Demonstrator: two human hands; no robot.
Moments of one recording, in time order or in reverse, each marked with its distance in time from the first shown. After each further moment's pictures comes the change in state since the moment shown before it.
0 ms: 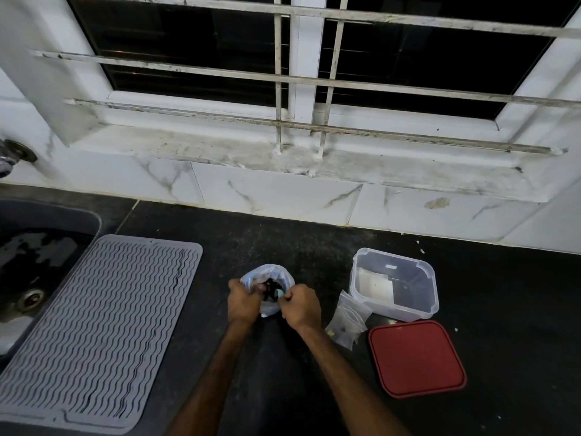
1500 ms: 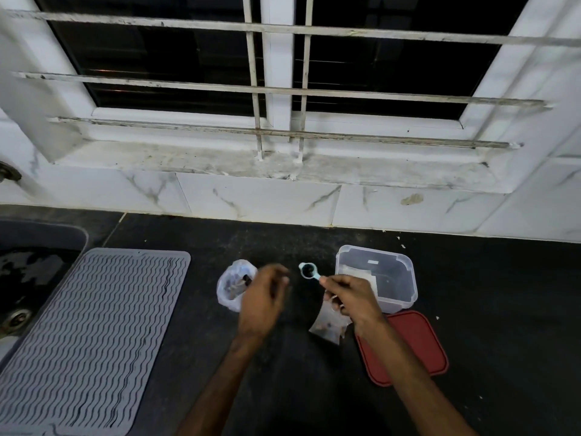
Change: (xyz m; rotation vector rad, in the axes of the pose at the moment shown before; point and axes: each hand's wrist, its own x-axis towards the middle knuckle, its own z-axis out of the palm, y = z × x) left_hand -0.063 0.035 0.012 0.132 -0.068 0.793; right_hand -0.036 0.053 -0.130 0.828 -0.039 0.072
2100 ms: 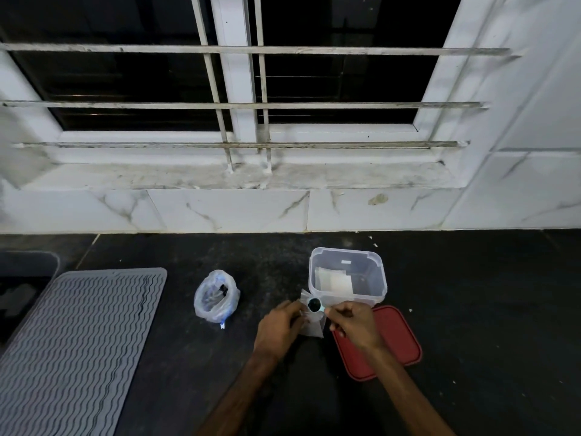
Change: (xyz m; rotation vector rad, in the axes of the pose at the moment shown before) left_hand -0.033 0.003 0.074 0.203 -0.401 0.070; right_hand -0.010 0.065 -0.061 -0.140 0.078 -0.104
